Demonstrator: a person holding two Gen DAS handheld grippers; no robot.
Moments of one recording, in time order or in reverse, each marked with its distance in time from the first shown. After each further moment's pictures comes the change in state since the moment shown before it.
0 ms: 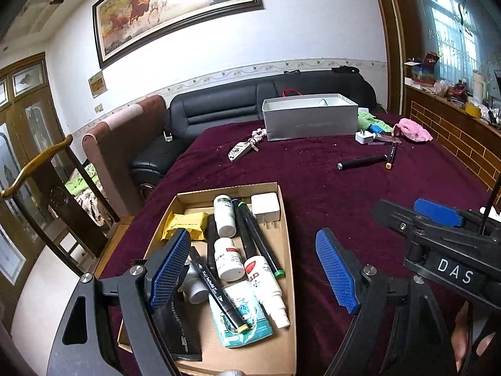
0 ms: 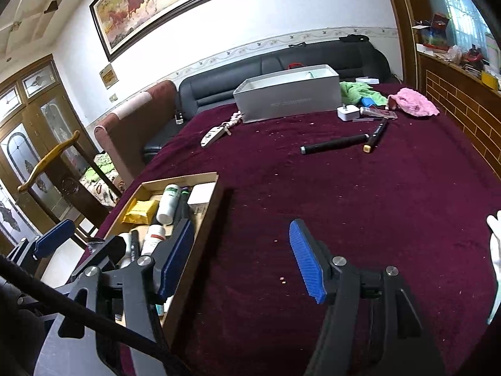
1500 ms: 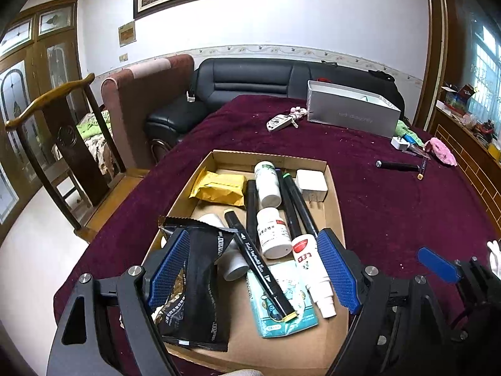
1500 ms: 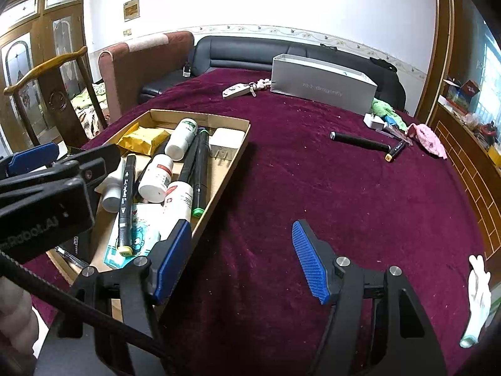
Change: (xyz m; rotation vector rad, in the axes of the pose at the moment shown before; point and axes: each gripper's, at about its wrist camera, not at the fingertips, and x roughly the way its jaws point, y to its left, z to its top) left arm 0.035 0.072 -0.029 -0.234 0.112 0.009; right arm 0.033 0.077 -0.052 -0.334 0.110 -0.136
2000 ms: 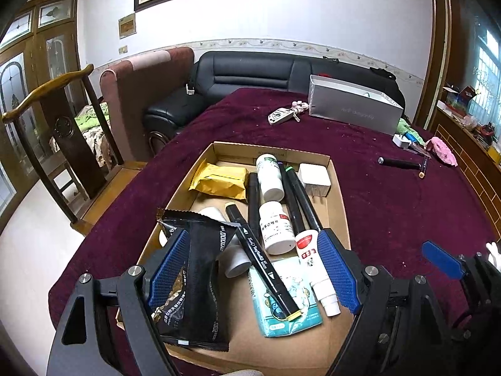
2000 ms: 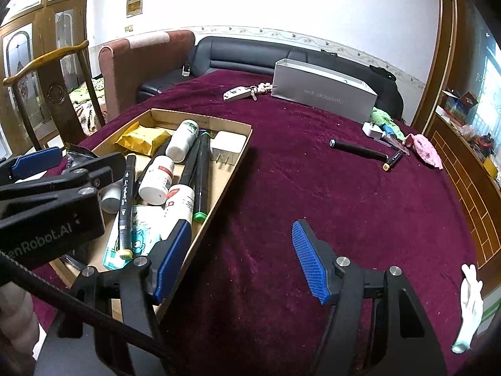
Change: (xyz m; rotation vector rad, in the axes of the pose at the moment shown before) left arm 0.008 0.006 -0.003 -0.016 0.028 -0.014; right arm 0.002 0.009 0.004 -0.030 -0.004 -0.035
